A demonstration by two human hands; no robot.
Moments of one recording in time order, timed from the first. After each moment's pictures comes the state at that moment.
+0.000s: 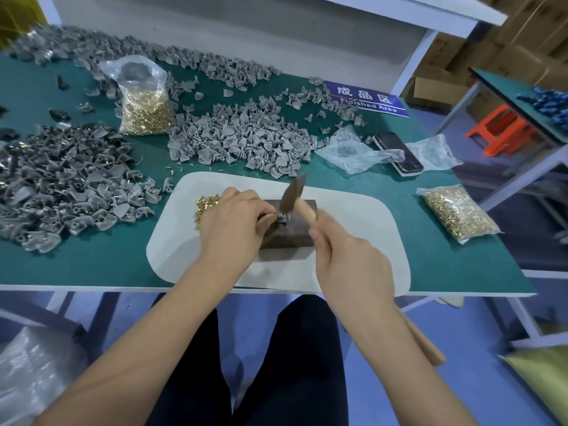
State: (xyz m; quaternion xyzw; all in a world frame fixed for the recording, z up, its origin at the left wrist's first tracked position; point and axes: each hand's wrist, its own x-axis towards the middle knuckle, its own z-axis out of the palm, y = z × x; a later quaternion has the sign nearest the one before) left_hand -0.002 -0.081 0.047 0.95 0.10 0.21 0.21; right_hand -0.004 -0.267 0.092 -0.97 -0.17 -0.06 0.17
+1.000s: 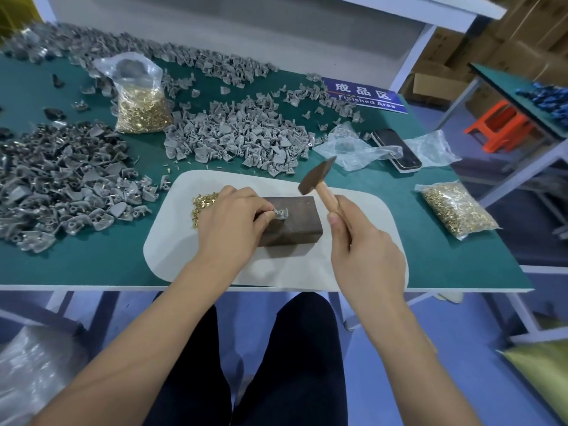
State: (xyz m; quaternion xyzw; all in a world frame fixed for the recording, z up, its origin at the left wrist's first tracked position) left_hand 0.001 -0.080 0.043 0.95 0.12 0.20 0.22; right_hand 0.007 -0.279 0.090 -0.96 -0.12 -0.09 0.22
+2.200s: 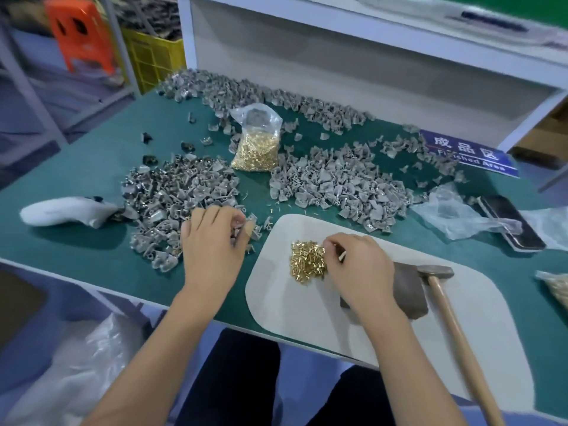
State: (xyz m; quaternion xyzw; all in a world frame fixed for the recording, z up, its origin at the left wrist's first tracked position) left_hand -0.052 0.073 0.019 0.89 0.31 0.29 0.18; right_hand 0.067 -0.132 0.042 -0.94 -0.27 -0.08 0.19
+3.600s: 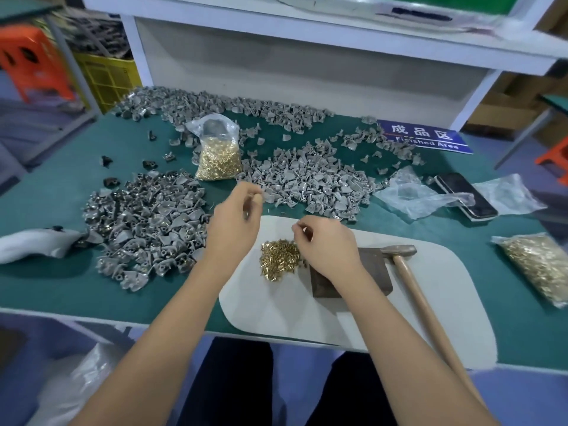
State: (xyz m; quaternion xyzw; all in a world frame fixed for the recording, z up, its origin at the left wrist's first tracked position) left_hand 0.029 0.046 0.043 0.84 0.18 0.28 0.42; right_hand 0.104 -0.126 0.043 -0.94 -0.29 -0.04 0.20
